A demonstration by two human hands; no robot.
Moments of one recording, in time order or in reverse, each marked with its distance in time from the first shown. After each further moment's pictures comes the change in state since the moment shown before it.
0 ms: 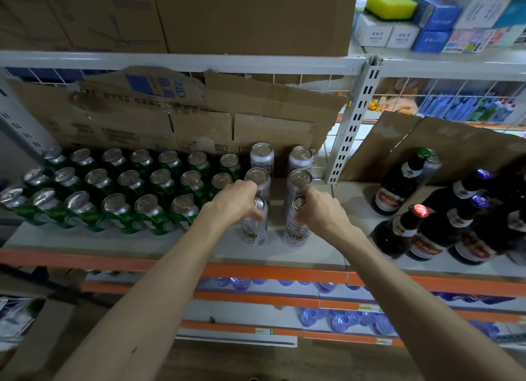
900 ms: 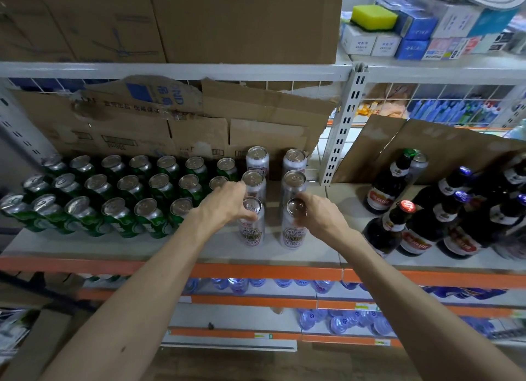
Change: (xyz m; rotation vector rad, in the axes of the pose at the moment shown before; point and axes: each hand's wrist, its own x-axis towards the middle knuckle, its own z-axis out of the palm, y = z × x) left_hand -0.020 -0.008 -0.004 0.033 0.125 0.047; right_hand -0.011 0.016 0.005 0.015 0.026 -0.115
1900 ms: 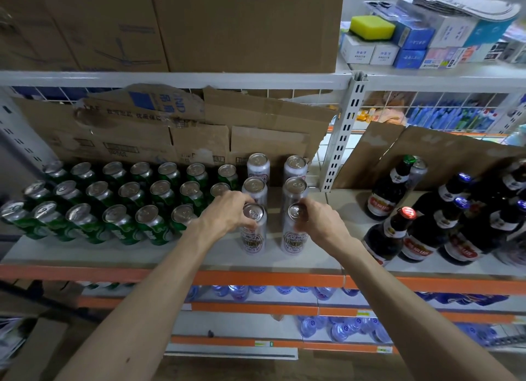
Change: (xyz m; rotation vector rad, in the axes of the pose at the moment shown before) left_hand 0.003 -0.012 0.010 -0.120 0.030 0.086; right_hand 0.006 0.003 0.009 0.044 0.032 0.053
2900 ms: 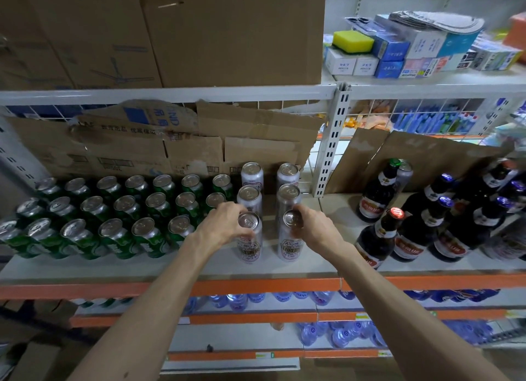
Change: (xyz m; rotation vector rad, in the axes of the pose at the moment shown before) left_hand -0.005 -0.001 0.004 -0.012 0.012 -0.016; right_hand -0.010 -0.003 -0.003 0.051 0.000 -0.012
